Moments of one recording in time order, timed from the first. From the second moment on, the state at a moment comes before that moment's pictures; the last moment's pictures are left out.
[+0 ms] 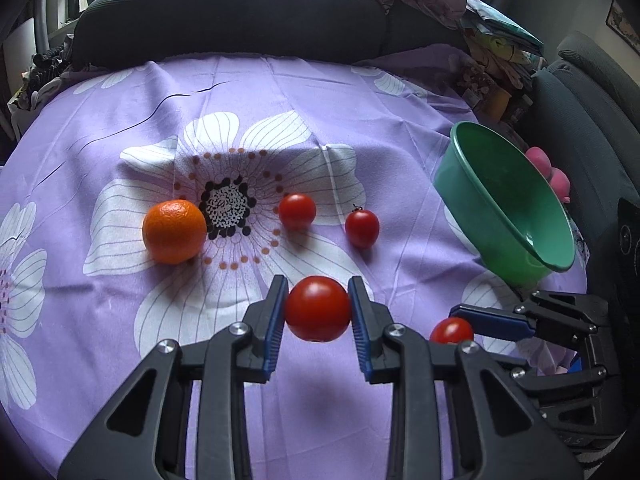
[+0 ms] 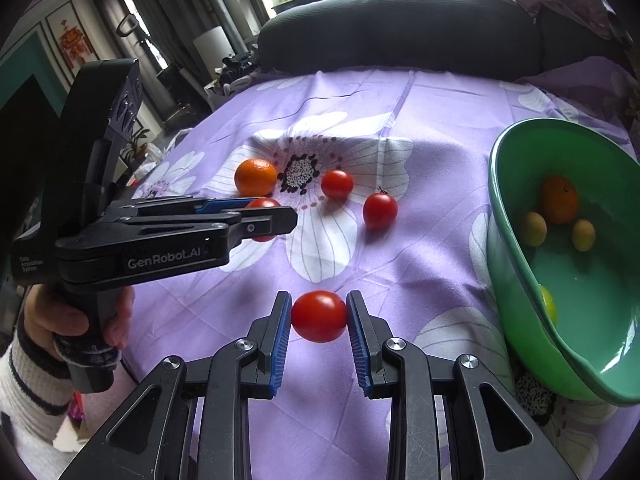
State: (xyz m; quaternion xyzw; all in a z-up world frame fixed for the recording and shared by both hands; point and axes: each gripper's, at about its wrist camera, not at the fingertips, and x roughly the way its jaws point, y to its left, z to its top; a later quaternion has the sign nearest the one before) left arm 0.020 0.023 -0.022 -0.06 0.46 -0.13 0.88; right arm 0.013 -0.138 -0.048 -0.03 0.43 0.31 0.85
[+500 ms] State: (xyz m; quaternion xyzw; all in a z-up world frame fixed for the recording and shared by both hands) left arm 0.000 0.000 0.001 -0.05 0.44 -0.15 0.88; right arm -0.004 -0.169 -0.019 -0.01 0.39 0.28 0.87
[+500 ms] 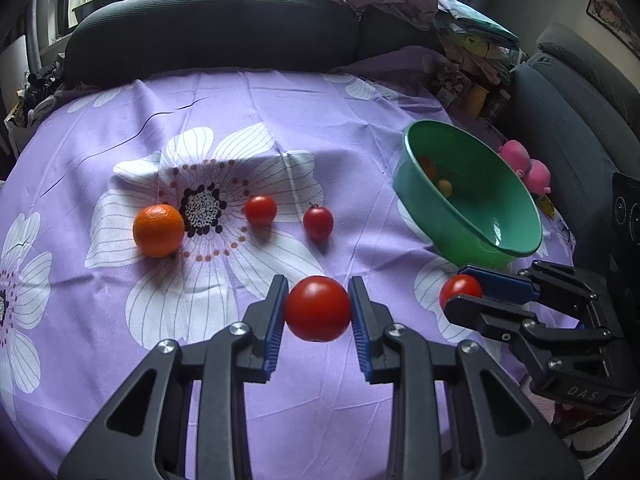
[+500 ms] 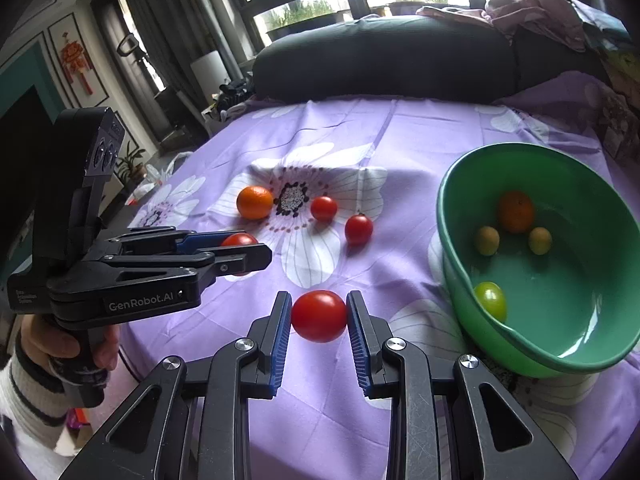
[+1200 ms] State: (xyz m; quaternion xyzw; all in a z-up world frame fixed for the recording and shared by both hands) left arm 0.048 -0.107 0.023 -0.01 0.42 -0.27 0.87; right arm 0.014 -0.267 -0.001 0.05 0.35 0.16 0.92
